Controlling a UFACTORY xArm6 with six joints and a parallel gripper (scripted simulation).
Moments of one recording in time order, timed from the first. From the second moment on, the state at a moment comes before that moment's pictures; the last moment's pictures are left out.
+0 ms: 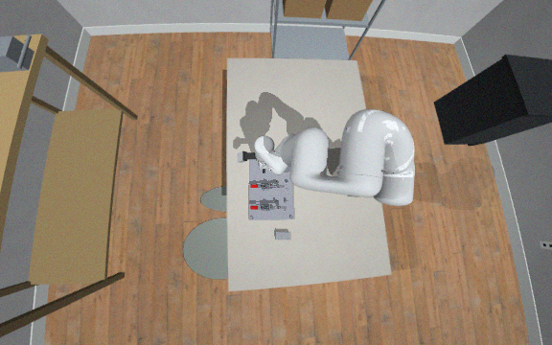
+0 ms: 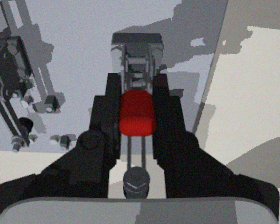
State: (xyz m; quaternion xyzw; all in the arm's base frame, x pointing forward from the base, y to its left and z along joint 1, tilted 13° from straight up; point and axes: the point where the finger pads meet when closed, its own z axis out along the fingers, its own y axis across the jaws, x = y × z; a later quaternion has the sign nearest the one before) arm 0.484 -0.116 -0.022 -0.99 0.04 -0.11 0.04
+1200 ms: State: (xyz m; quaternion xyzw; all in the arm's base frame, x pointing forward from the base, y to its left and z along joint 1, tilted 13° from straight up) arm 0.479 -0.115 -0.024 -0.99 0.04 -0.11 0.04
